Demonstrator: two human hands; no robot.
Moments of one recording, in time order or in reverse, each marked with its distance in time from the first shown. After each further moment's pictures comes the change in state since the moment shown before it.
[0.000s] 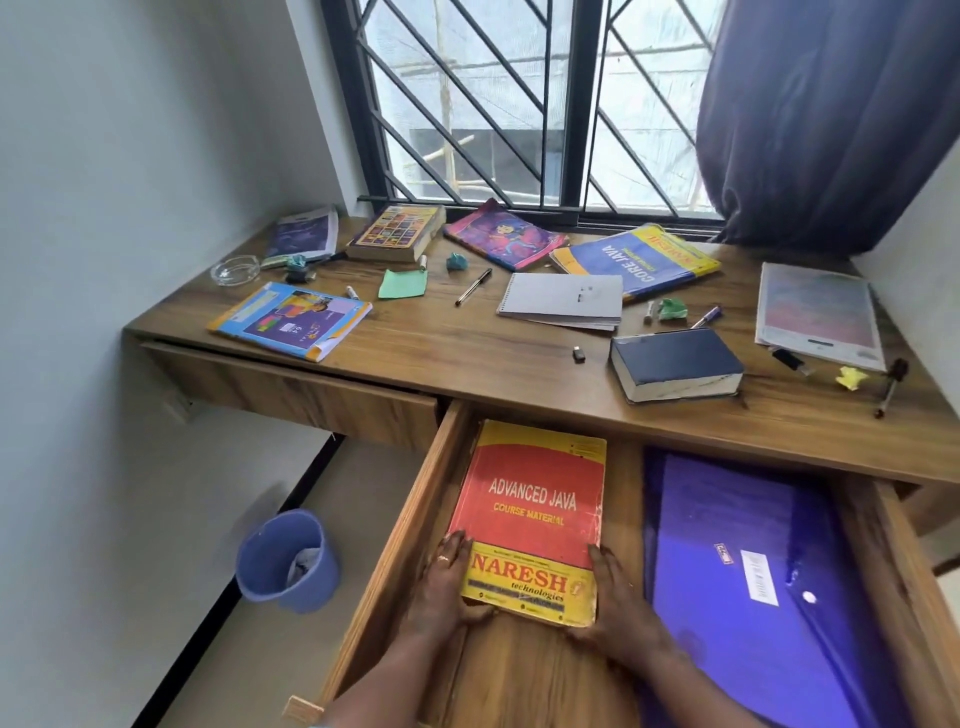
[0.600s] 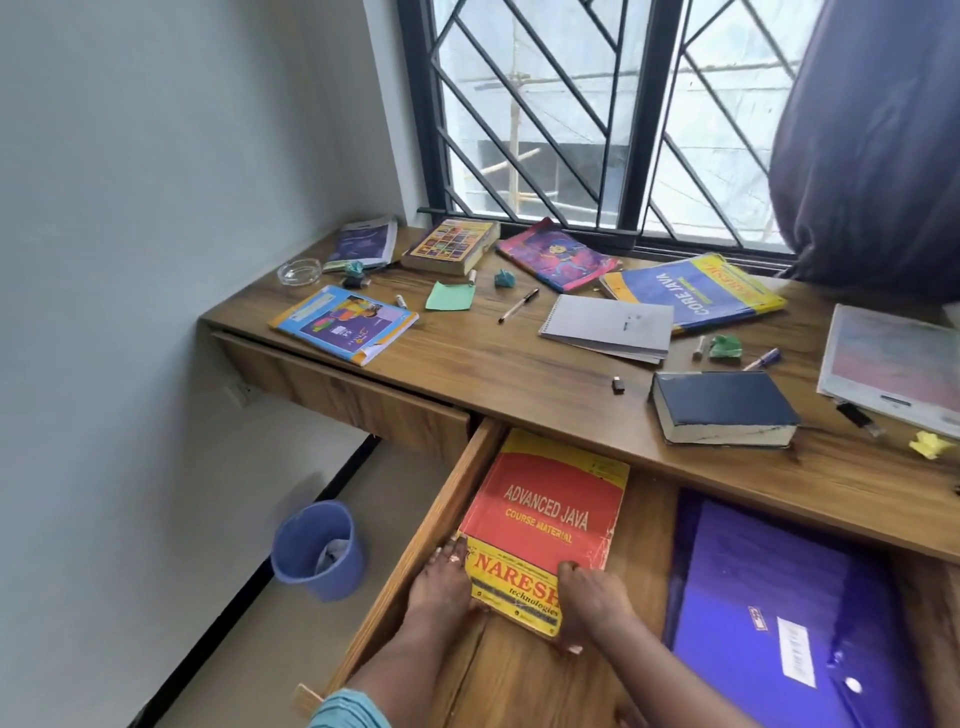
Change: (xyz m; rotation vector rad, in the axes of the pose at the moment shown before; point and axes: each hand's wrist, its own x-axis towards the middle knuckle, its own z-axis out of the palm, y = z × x) left_hand 0.016 0.008 -0.023 0.182 -0.103 -0.286; right_hand 0.042 -0.065 -0.033 -0.605 -0.177 -0.084
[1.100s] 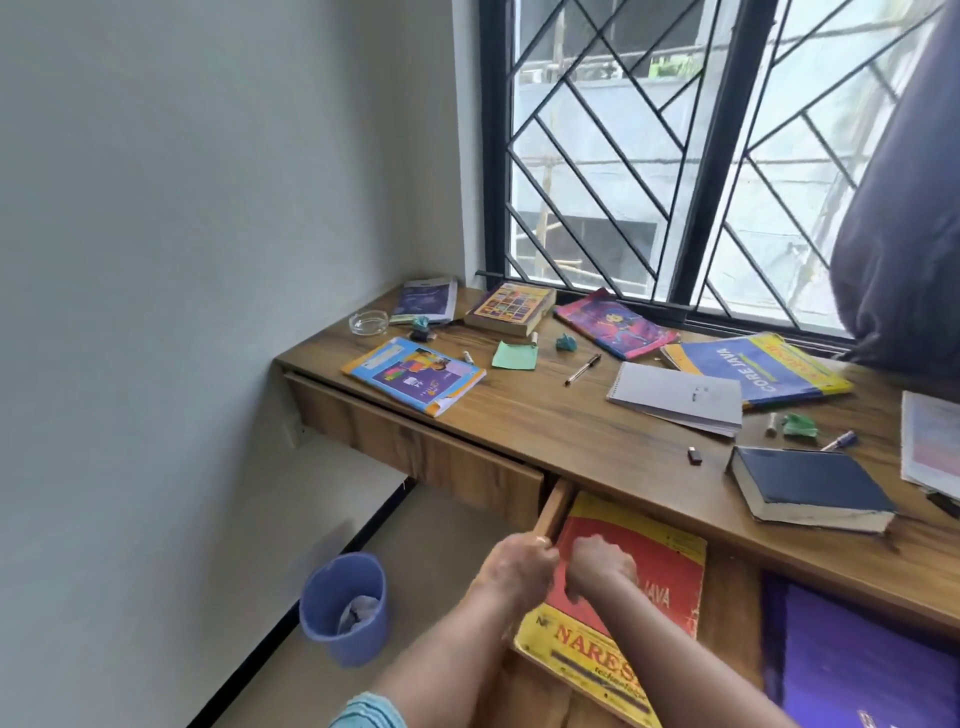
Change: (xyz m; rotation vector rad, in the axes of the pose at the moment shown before) left_hand -0.003 -0.024 -0.111 0.136 0.296 0.432; right_hand 0.036 -0.106 -0.119 0.216 -0.002 0.348
